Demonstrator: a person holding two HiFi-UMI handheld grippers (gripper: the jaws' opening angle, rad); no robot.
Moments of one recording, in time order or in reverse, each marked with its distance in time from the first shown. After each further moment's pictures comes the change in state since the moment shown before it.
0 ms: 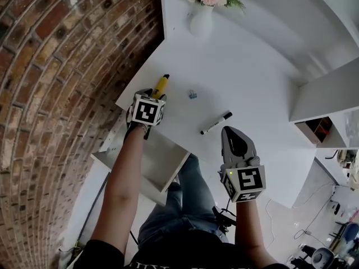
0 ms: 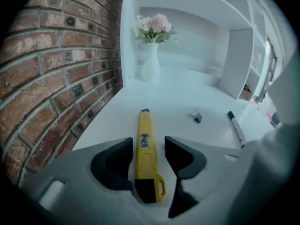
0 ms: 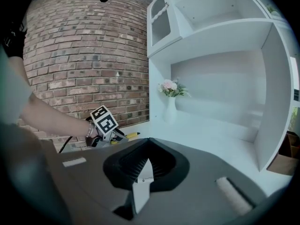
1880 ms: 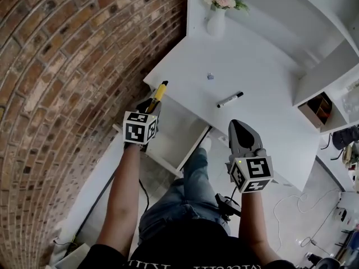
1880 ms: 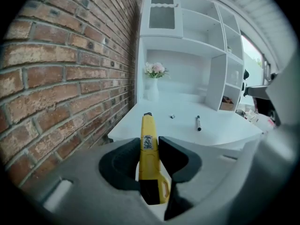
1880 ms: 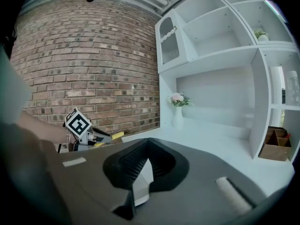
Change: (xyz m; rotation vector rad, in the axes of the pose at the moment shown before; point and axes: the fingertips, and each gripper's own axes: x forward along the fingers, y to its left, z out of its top) left arm -0.197 -0.012 -0.091 -0.046 -0.258 0.046; right arm -0.104 0.091 -0.008 0.026 -0.073 0.027
